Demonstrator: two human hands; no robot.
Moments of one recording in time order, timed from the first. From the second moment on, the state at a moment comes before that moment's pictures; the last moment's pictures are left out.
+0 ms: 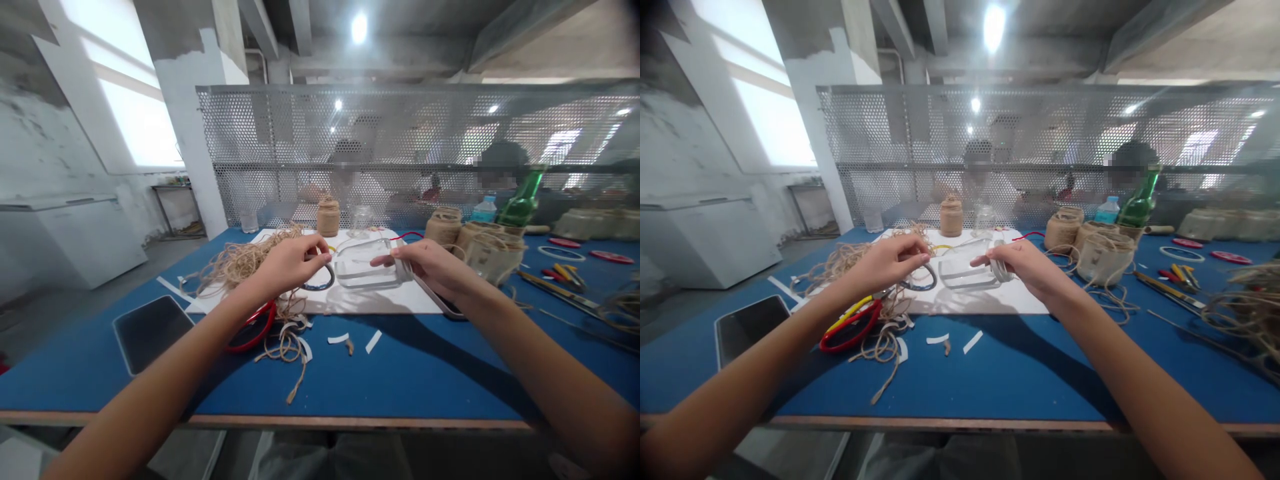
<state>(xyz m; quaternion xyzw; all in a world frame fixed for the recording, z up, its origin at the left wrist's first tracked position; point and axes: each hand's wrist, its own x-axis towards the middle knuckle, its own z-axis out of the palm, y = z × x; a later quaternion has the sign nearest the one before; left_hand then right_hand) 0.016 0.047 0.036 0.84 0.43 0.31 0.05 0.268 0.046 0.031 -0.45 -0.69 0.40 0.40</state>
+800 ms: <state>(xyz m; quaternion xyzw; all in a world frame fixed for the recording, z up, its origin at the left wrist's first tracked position) 0.015 0.048 0.035 0.82 0.40 0.42 -0.01 0.270 0.044 0.036 -0.39 -0.60 0.51 0.47</state>
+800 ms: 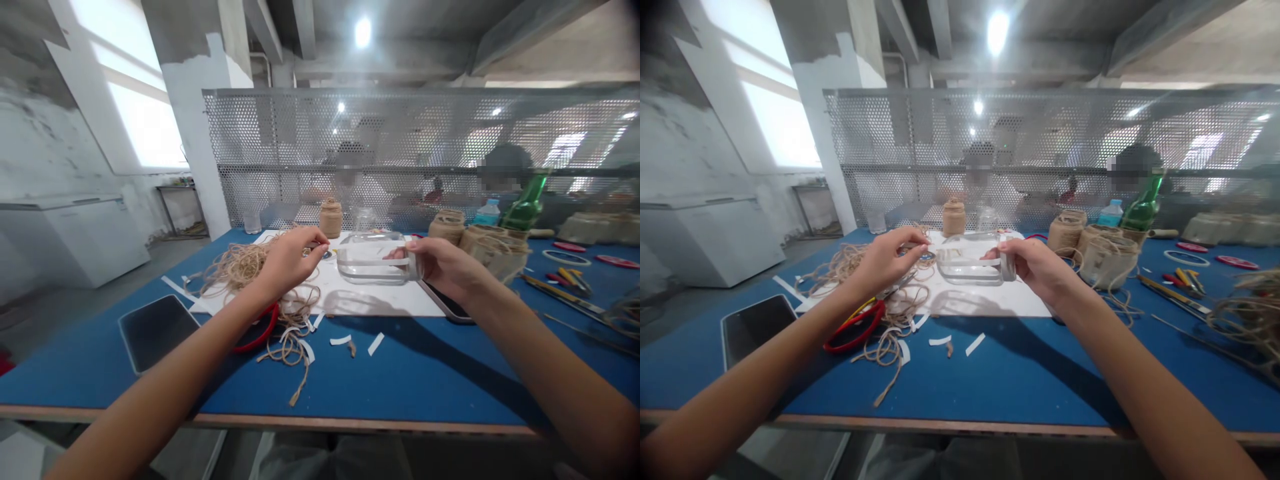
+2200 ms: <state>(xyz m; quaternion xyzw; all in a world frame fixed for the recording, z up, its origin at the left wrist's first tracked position) 0.023 0.040 0.027 0.86 0.36 0.32 0.17 0.282 0.050 0.034 -0.25 -0.73 0.46 0.45</state>
